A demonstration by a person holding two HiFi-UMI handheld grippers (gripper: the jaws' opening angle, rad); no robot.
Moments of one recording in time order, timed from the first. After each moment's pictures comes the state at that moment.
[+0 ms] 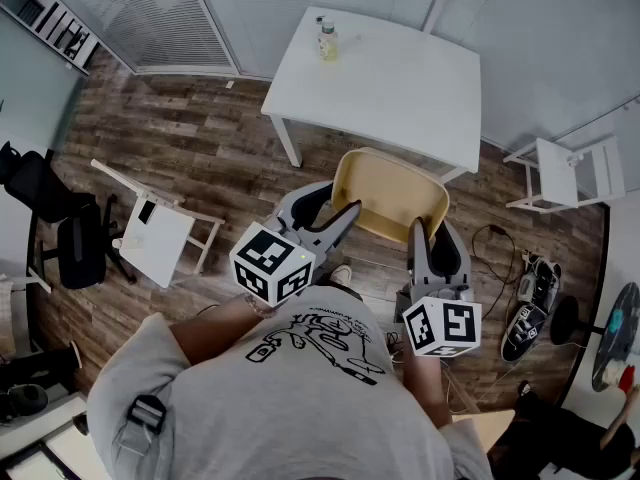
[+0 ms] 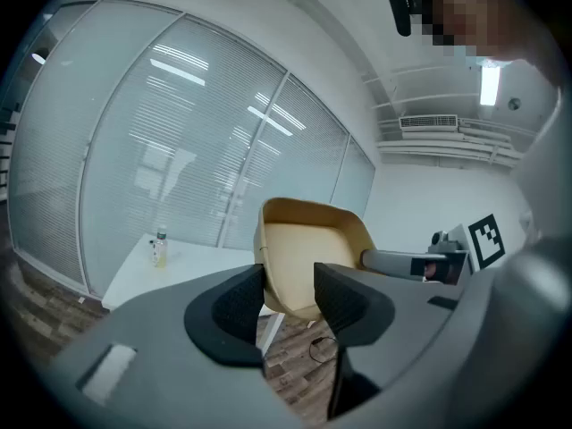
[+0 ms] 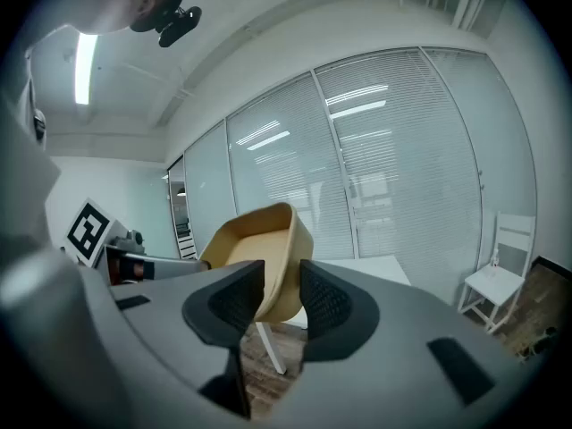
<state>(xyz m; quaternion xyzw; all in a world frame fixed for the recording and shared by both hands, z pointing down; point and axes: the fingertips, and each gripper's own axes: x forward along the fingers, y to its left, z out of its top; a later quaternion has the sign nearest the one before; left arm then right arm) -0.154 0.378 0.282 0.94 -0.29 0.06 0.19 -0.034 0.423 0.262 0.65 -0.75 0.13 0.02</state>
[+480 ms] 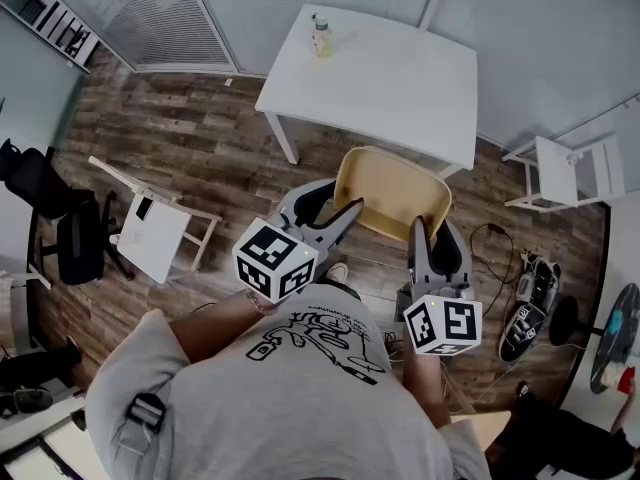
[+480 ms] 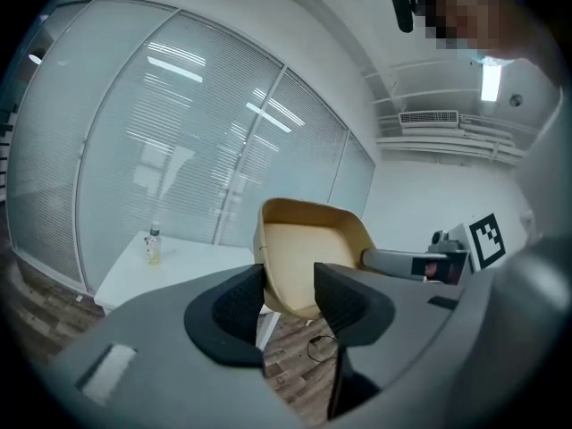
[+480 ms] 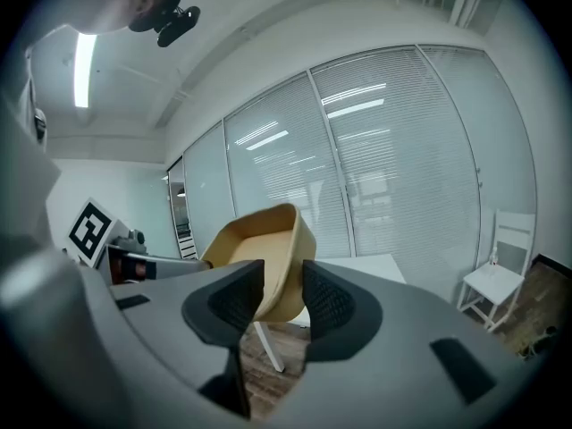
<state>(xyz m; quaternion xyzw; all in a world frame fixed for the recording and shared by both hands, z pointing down) -0.122 0.384 0.288 0.94 -0.28 0.07 0.19 -0.004 0.430 0.270 0.64 -0.75 0.13 0.02</state>
